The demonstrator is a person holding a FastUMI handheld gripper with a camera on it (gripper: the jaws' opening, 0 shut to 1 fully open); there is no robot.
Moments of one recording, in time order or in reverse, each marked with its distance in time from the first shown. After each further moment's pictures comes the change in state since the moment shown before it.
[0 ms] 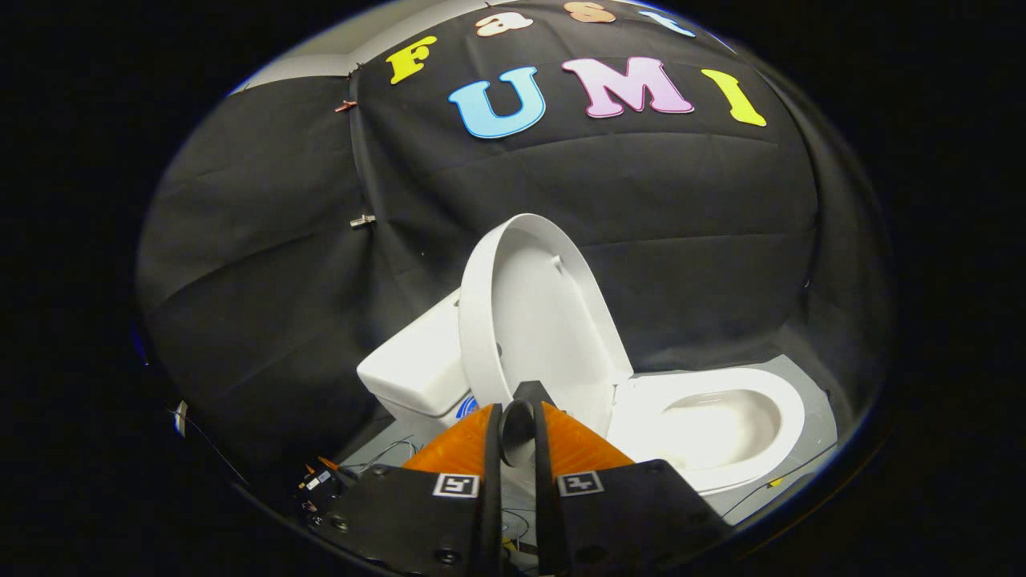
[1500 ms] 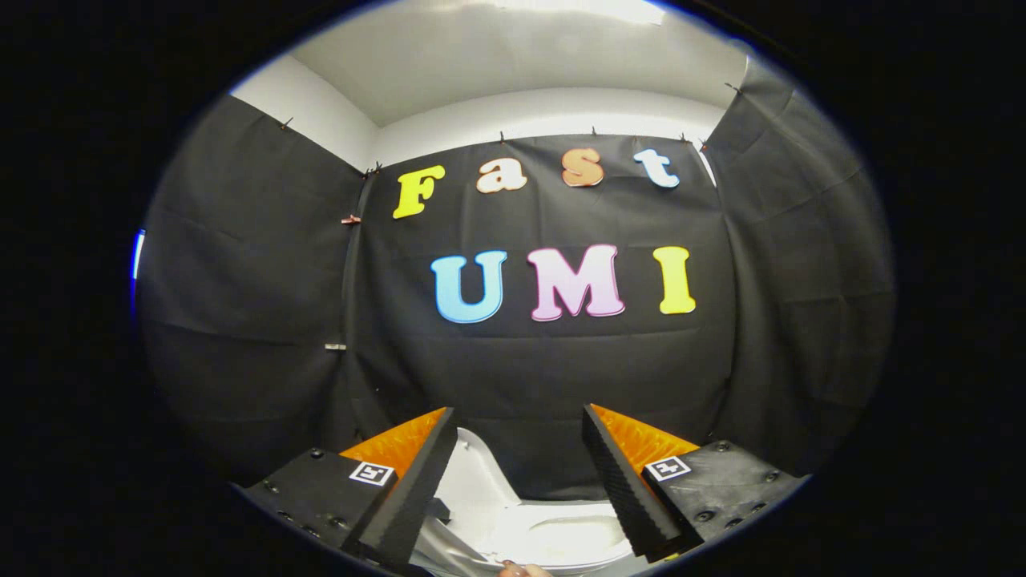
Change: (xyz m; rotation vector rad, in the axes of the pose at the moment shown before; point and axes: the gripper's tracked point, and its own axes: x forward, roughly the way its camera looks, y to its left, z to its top) arm -0.271 -0.043 0.230 -0.224 -0.596 -0.215
